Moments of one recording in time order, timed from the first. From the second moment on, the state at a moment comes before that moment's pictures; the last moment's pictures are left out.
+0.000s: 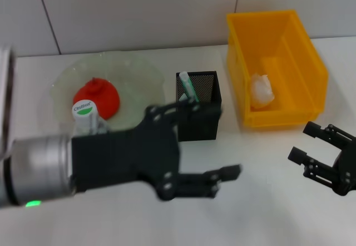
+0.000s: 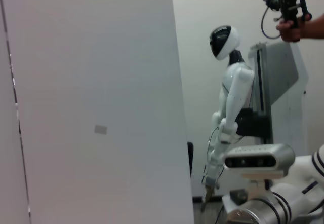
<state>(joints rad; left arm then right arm) -0.21 -2.07 1.57 1.26 1.32 1.42 -1.35 0.19 2.08 2.63 0.51 1.42 -1.75 0.95</state>
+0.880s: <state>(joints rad) -0.34 -2.05 1.43 0.33 1.21 1.58 -0.76 0.34 2.08 2.56 0.51 1.13 -1.86 1.00</state>
